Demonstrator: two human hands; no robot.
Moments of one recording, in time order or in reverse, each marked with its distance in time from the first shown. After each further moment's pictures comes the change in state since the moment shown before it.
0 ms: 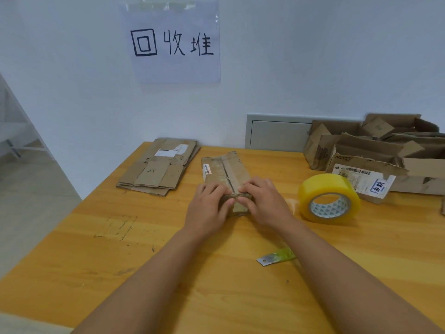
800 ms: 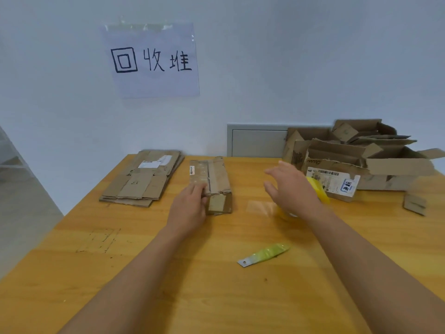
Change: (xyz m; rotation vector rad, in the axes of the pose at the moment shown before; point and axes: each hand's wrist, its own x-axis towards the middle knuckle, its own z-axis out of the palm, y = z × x) left_hand 0.022 0.011 -0.010 0.132 -0.116 -0.099; right_hand -0.013 0.030 -0.103 -0.373 -0.001 0.164
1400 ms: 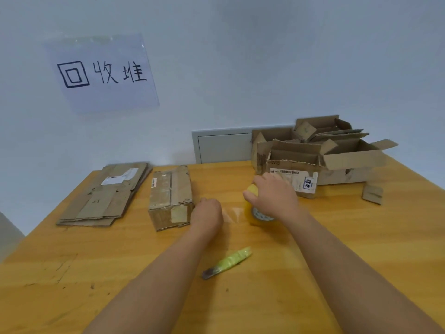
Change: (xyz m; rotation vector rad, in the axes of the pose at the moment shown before) left_hand 0.046 0.117 0.075 0.298 -0.444 -0.175; right_hand -0.015 0.042 -0.014 -0.088 -0.148 0.226
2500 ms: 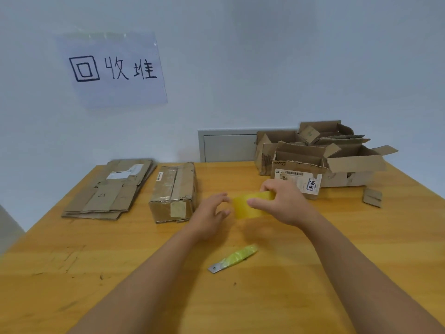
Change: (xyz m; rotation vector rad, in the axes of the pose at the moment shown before) left_hand -0.018 -0.045 0.006 -0.626 0.033 0.376; right_hand -0.036 0.000 -0.018 0.590 0.111 -0.213
